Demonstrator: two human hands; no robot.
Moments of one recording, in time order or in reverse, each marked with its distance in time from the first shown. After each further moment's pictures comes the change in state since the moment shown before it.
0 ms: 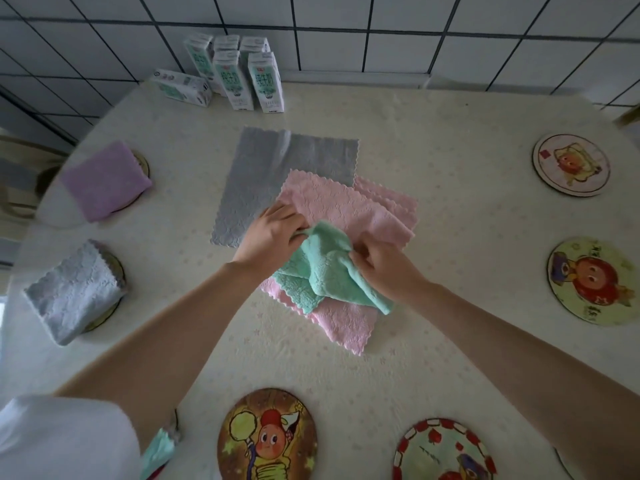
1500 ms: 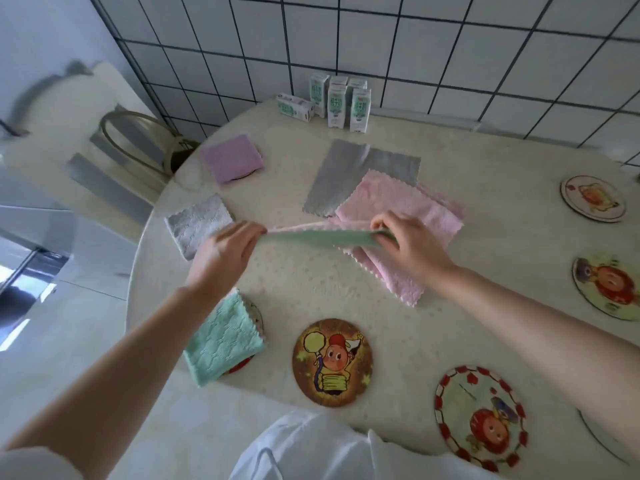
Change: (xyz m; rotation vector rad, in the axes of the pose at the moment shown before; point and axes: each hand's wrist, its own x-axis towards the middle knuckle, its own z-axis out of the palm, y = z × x) left_hand -0.256 0.012 -0.158 0.142 0.351 -0.177; right_hand -0.099 -0.155 0.015 -0.156 0.159 -0.459
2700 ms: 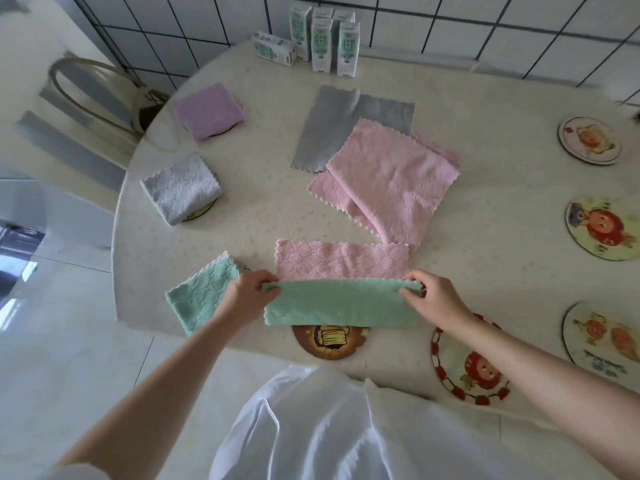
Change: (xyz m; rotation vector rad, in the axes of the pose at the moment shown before) left_hand -0.109 0.026 0.069 -0.305 -0.545 -0.644; right_hand -0.154 0.035 0.070 0.186 -0.131 0.594
